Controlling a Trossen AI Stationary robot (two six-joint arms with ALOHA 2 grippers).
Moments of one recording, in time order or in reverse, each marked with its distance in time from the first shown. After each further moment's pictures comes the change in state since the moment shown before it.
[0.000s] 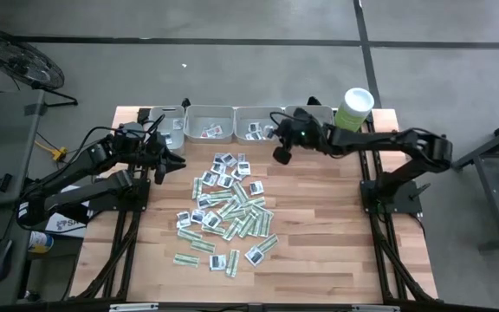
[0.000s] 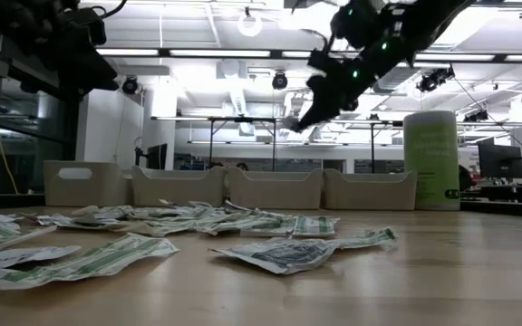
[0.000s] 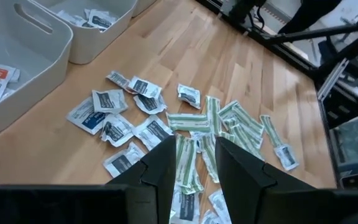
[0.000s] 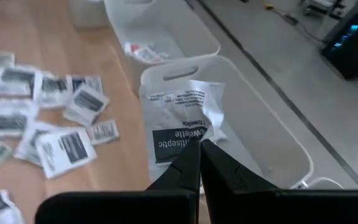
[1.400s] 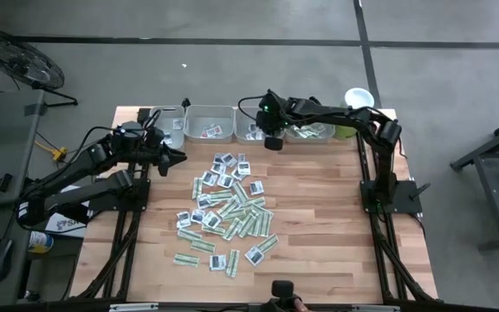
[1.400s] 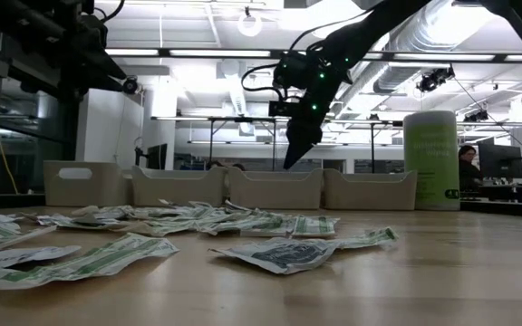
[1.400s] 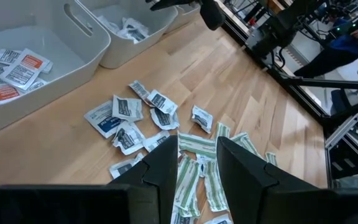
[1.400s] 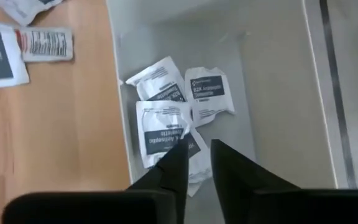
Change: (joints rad) left arm 0.000 0.000 0.000 0.050 -0.108 -0.207; right arm -0.157 0.468 0.584 -0.575 -0.144 -0.345
